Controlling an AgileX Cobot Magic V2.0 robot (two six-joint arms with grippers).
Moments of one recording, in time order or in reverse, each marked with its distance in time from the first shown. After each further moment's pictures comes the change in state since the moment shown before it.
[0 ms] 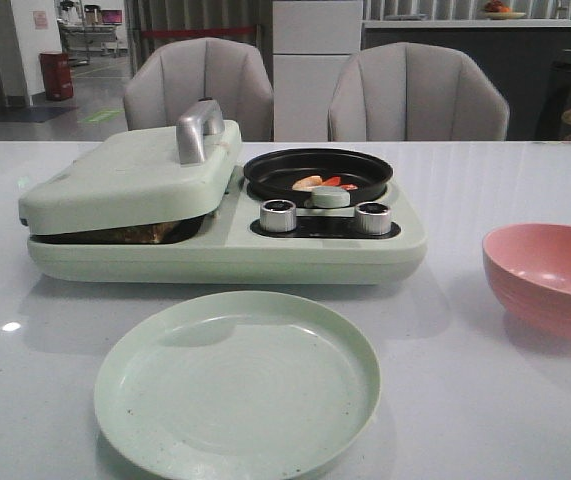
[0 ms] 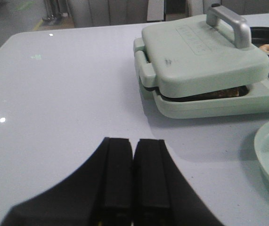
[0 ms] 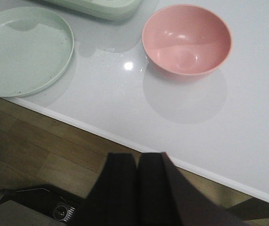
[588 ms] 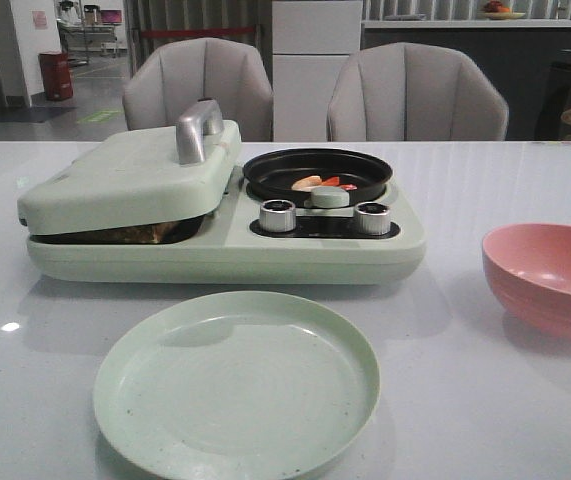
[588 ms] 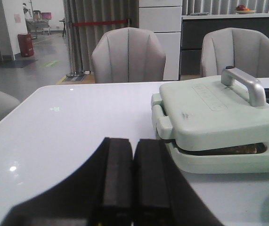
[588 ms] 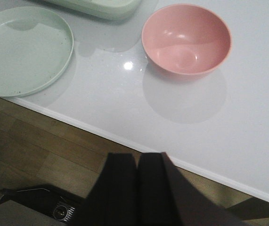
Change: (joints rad) left arm 0.054 -0.075 0.077 -0.020 -0.219 0.000; right arm 0.000 0.000 0.000 0.000 0.000 0.000
